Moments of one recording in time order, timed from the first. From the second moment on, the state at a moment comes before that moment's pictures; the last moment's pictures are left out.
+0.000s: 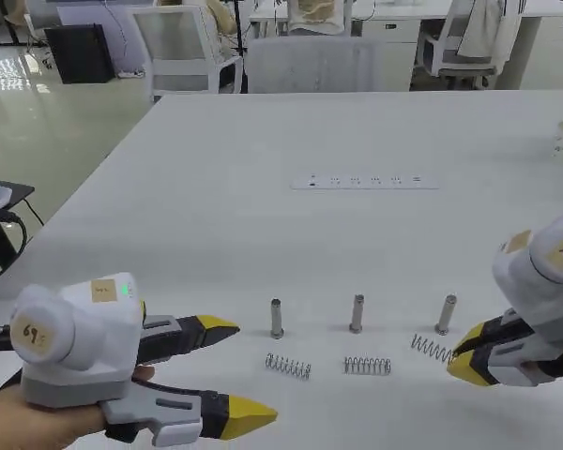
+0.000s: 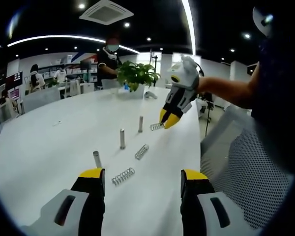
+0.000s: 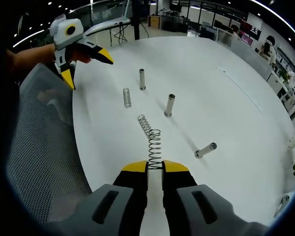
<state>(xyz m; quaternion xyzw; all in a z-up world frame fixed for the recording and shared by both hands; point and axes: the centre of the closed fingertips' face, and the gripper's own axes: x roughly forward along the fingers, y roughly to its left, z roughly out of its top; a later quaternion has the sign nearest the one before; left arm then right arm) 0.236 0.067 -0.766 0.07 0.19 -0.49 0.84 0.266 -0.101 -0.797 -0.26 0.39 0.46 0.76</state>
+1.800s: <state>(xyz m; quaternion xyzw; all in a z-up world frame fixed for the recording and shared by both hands) 0.234 0.005 -0.741 0.10 0.15 -0.57 0.80 0.230 -0.012 -0.759 -0.37 0.31 0.60 0.64</state>
